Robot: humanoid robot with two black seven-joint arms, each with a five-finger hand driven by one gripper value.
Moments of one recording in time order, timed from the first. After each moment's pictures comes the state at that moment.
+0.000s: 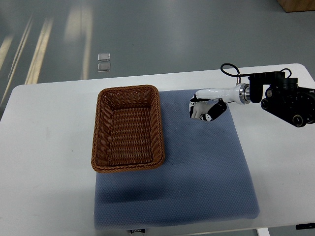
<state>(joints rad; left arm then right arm) 0.04 0.00 -0.16 -0.16 0.04 -0.01 0.09 1.05 -0.36 0.14 0.73 -1.33 0.35 0.43</state>
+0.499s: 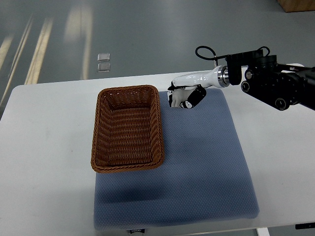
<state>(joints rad) 0.04 0.00 -0.16 -0.16 0.04 -0.01 0.09 1.25 -0.23 0.10 0.73 -1.36 0.41 0.43</state>
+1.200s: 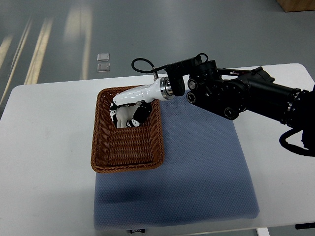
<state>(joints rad) 0.04 0.00 -0.16 -0.16 0.04 -0.01 0.09 1.28 0.00 0.10 0.73 -1.36 0.41 0.42</state>
